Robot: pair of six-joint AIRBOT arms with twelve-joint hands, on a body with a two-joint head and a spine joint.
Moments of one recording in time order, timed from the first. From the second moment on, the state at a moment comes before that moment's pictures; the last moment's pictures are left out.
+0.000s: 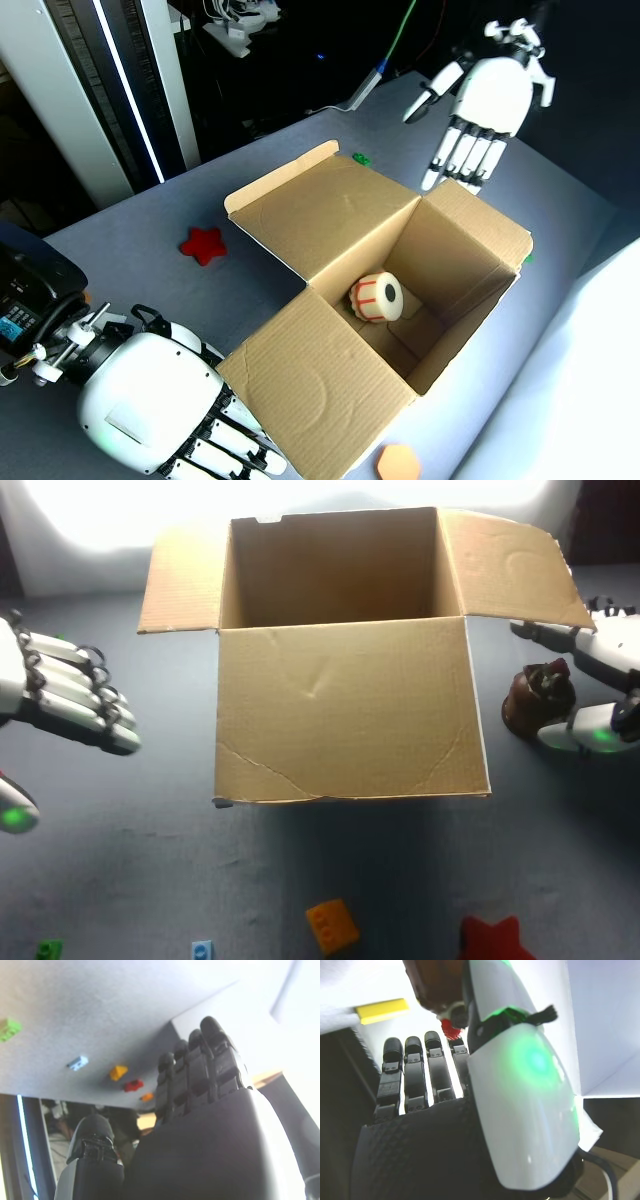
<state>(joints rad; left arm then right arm) 0.31 -0.87 1.54 1.84 -0.99 -0.51 -0.41 -1.08 1.18 0.86 0.46 -1.40</state>
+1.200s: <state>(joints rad) 0.36 -0.98 1.65 1.64 -0.93 -0.49 -0.42 -1.10 1.21 0.88 0.48 -1.43</state>
